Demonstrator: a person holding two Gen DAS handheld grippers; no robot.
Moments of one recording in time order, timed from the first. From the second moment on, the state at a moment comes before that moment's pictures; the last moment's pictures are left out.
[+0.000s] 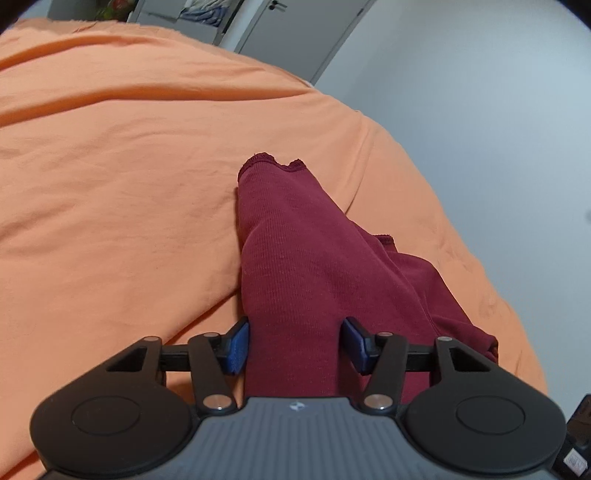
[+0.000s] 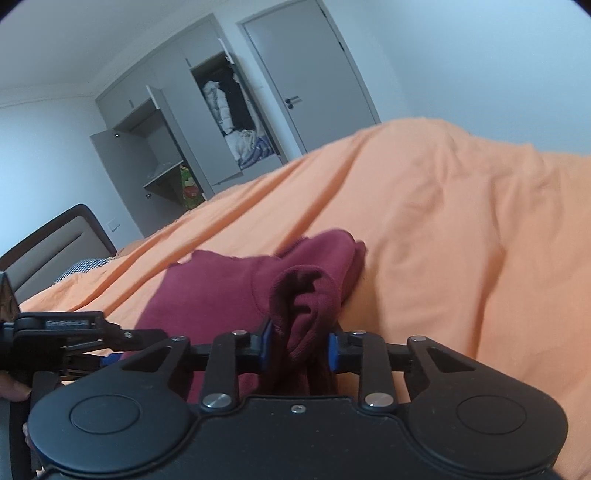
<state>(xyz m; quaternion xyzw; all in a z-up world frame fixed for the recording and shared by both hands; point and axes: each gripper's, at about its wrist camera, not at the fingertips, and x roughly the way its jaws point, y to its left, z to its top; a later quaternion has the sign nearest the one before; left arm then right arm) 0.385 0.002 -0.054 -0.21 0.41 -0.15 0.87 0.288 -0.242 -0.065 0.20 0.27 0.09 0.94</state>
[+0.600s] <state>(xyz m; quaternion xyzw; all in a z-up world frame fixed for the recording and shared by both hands) 0.363 0.021 0.029 -0.13 0.29 -0.13 0.94 0.323 -0.184 -0.016 0.15 0.19 0.15 0.96</state>
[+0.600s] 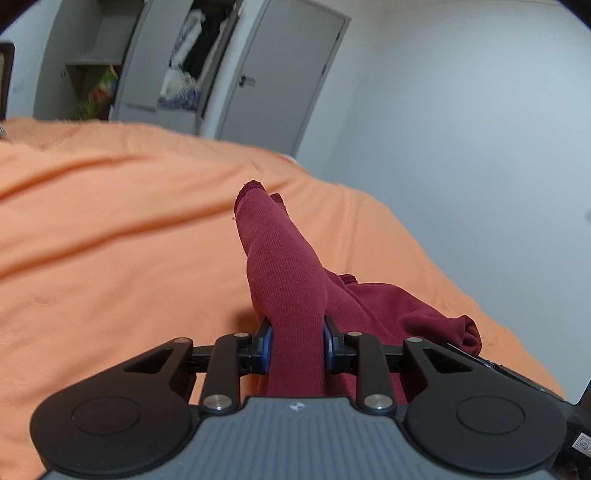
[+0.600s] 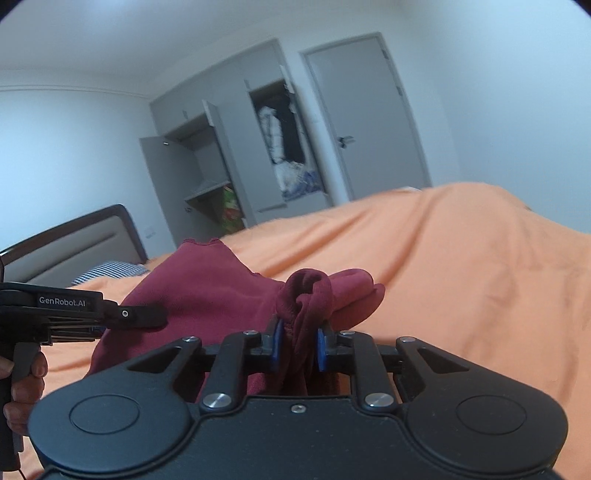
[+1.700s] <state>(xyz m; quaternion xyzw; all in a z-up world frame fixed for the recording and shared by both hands) 0.347 0.105 0.006 -0.14 0.32 0.02 0.94 0.340 -0.088 -0.023 0.08 0.21 0.19 0.96</state>
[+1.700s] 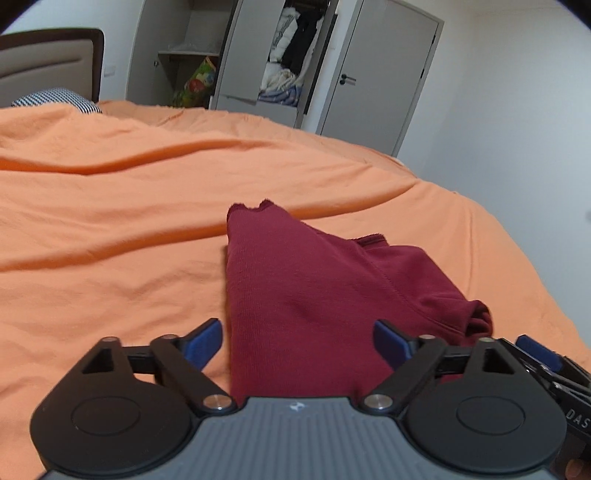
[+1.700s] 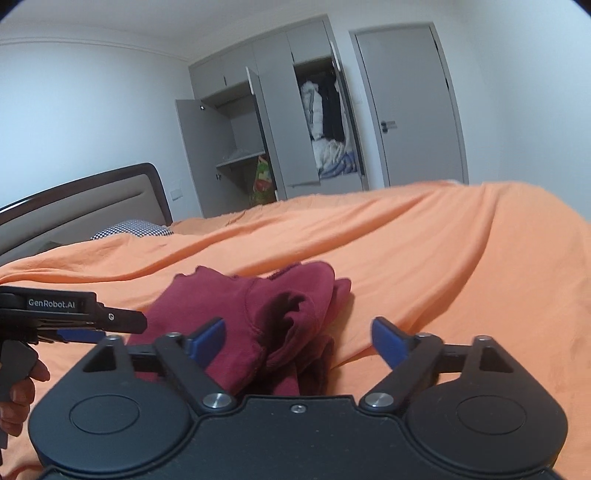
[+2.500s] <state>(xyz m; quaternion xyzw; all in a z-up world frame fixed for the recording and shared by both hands) 0.172 0.082 0.016 -0.06 0.23 0.06 0.97 0.174 -0.122 -0.003 0.04 0.14 0.17 0.98</state>
